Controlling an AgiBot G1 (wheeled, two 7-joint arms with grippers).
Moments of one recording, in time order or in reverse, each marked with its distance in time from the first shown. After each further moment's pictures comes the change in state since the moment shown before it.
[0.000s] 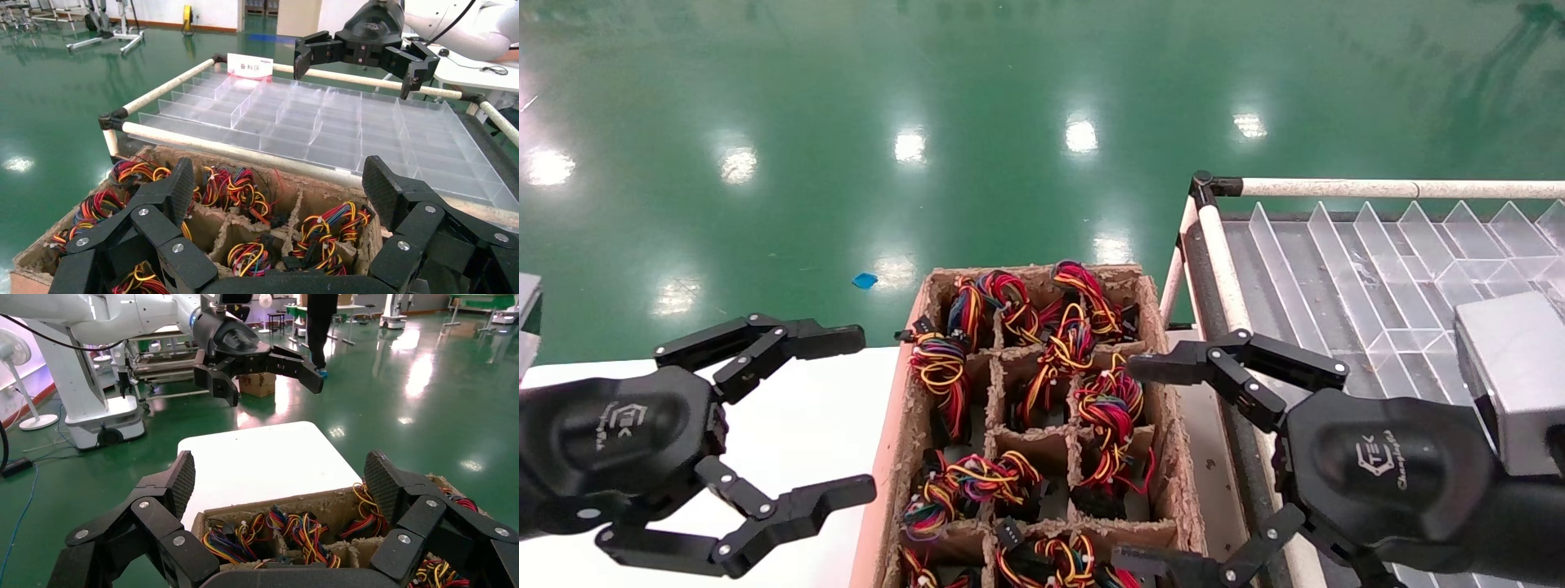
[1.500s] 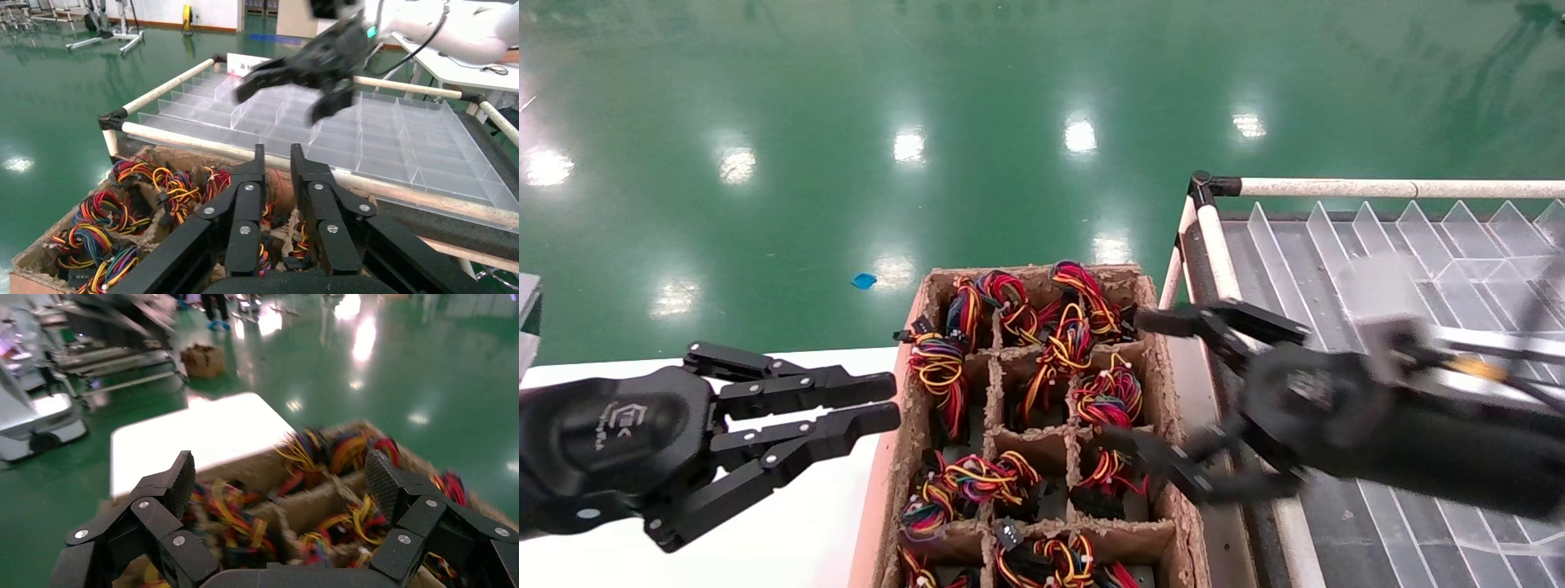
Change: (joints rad) left arm 0.000 0.000 0.000 0.000 0.000 0.000 0.000; right arm 0.040 -0.127 -0.081 -0.130 -0.171 0.165 -0.002
